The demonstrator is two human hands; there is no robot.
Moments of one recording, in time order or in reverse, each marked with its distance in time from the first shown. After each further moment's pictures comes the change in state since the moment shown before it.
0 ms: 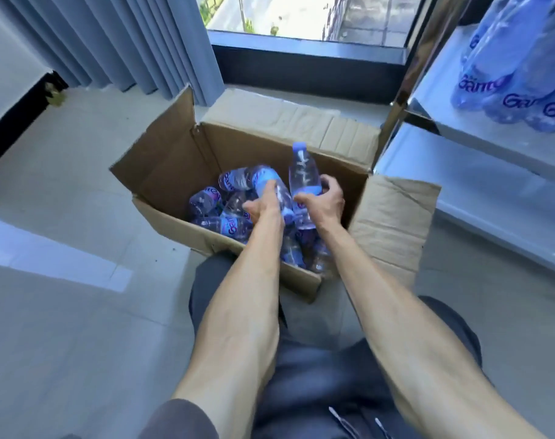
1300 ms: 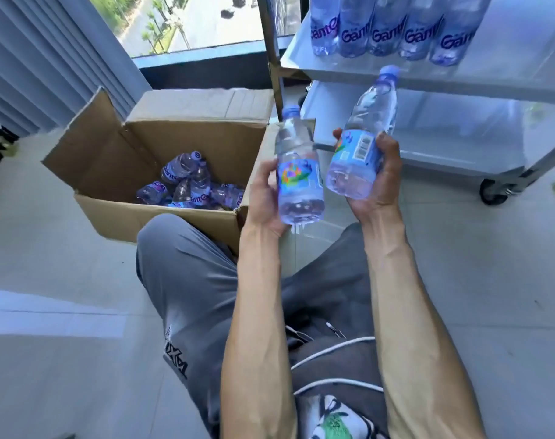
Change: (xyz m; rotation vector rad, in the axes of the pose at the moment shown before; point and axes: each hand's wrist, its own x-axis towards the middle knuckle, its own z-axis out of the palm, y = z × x) left_hand -0.261 -0.128 -0.059 -0.094 -1.132 -0.085; right_hand -0.136 0.067 -0.297 1.279 -0.356 -0.220
